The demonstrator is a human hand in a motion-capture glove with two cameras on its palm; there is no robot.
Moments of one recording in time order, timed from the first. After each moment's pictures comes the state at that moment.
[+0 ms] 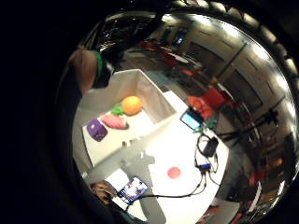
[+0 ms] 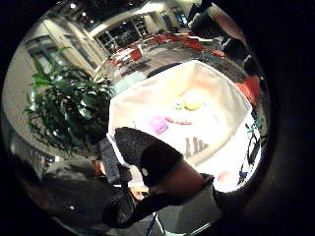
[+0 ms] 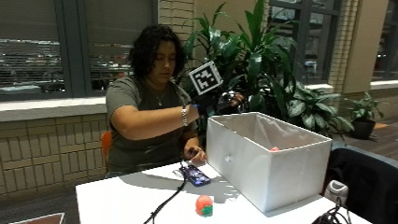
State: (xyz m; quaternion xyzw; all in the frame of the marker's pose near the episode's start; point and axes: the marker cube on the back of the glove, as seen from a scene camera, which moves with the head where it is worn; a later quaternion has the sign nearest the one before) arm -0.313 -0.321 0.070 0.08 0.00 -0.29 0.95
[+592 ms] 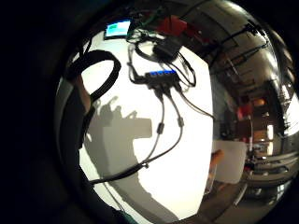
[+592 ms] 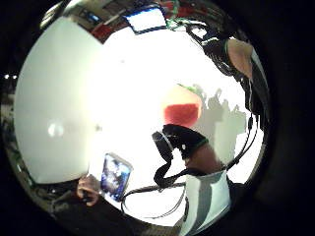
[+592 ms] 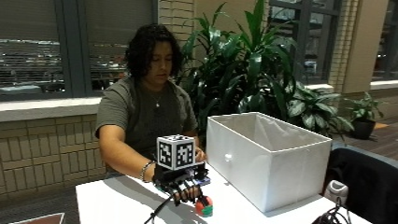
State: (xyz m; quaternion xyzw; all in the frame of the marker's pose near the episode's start) arm -0.083 -0.248 0.239 -0.10 0.12 0.05 0.99
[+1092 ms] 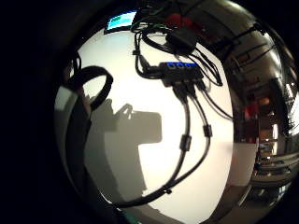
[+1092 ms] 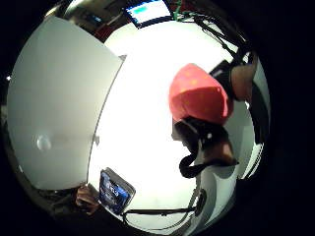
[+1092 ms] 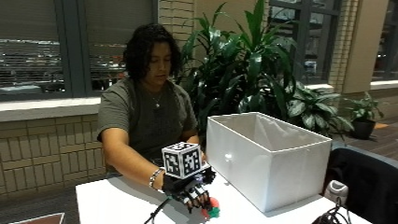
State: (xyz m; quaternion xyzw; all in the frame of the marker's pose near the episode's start) arm -0.103 -0.254 0.278 -0.08 0.07 0.04 0.99
